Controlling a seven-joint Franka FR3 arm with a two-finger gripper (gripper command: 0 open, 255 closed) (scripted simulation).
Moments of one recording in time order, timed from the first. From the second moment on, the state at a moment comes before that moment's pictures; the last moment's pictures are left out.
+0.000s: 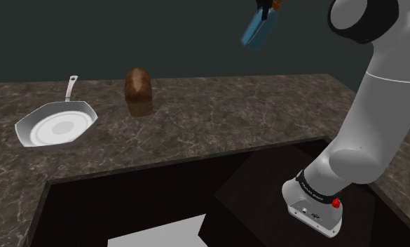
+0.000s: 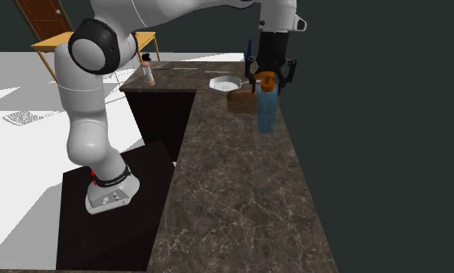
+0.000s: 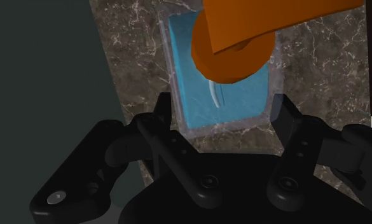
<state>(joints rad) -0.09 0.30 -0.40 -1.14 -0.10 1.36 -1.28</state>
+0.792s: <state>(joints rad) 0.11 0.22 -0.29 -1.32 -0.12 1.42 -0.99</state>
